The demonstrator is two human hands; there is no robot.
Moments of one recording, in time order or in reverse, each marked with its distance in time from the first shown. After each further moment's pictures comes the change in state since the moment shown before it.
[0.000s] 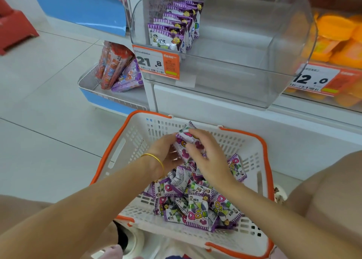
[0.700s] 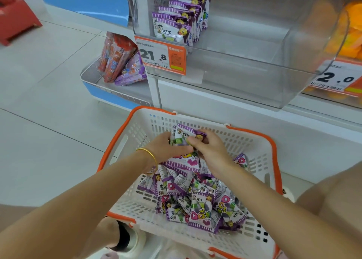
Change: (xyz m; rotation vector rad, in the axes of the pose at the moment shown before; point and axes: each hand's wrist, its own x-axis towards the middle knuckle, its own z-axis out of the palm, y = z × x) left_hand 0.023 0.014 -0.029 0.867 -0.028 0.192; right_hand 0.041 0.032 0.017 0.504 -0.047 0.496
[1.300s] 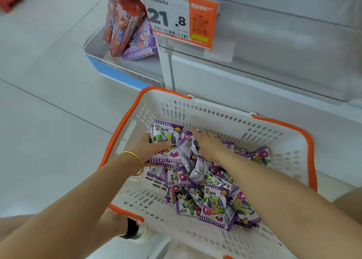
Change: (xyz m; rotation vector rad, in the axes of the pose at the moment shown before) left_hand 0.036 -0.086 -0.031 -0.295 0.161 -0.317; right_hand 0.111 0.117 0.014 -1.382 -0.468 -0.069
